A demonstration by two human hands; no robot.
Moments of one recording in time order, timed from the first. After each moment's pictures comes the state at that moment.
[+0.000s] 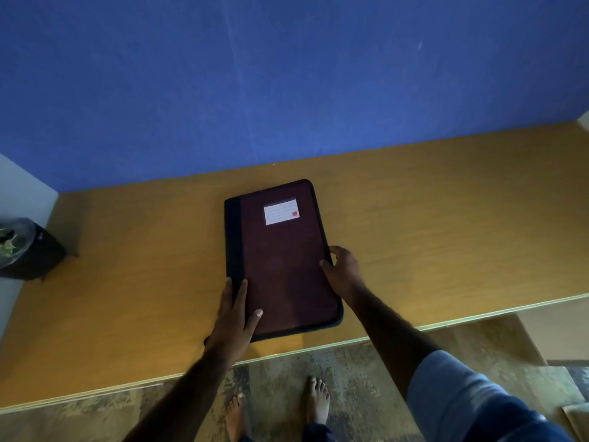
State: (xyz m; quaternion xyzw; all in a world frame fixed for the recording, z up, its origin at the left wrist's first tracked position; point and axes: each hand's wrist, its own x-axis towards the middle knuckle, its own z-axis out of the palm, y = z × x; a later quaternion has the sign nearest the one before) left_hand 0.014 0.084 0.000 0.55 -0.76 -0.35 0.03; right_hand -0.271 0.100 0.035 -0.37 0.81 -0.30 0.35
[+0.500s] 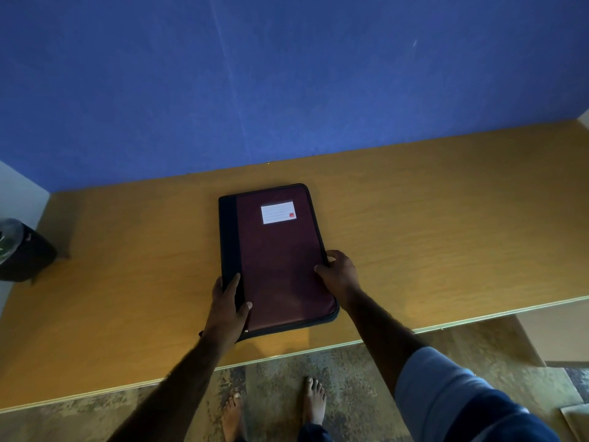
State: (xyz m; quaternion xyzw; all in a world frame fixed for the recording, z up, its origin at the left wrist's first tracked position) left_hand -0.011 0.066 0.018 0.60 -0.68 -0.40 0.07; right_hand -0.282 0.101 0.017 -0.27 0.81 -0.34 0.41
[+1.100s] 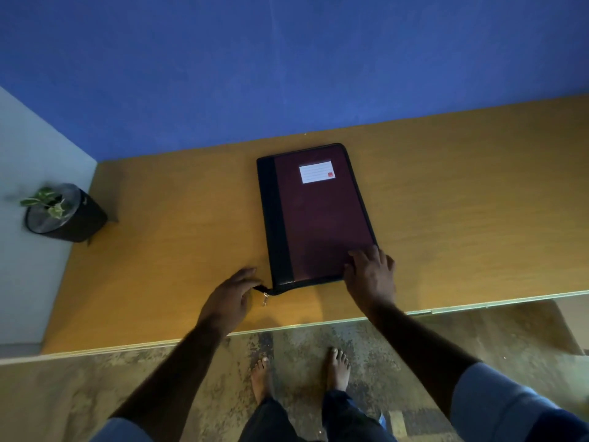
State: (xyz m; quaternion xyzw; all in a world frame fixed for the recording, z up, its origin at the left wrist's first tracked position) left_hand 0.086 0.061 0.018 0.49 -0.82 -0.28 -0.03; right_hand -0.221 0.154 0.011 -0.51 0.84 -0.16 0.11
